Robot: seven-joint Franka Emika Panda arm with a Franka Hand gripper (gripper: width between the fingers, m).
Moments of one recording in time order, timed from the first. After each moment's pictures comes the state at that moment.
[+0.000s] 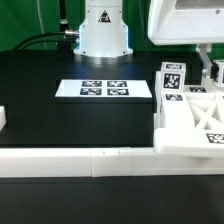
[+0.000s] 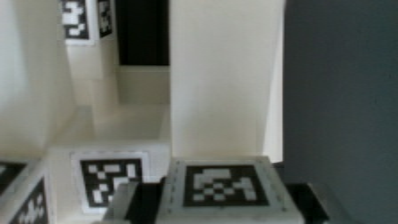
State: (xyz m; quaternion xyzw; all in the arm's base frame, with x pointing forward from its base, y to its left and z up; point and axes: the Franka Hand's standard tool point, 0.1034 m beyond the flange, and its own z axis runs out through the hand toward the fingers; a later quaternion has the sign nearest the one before) arm 0.635 0.113 0.115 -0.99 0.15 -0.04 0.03
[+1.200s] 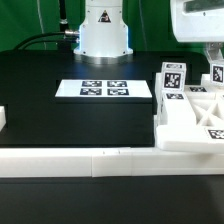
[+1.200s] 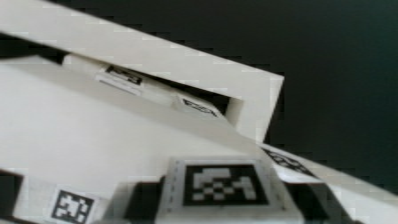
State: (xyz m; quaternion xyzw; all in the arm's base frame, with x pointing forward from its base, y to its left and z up) arm 0.635 0.116 0.115 -0.78 0.62 -0.02 0.10
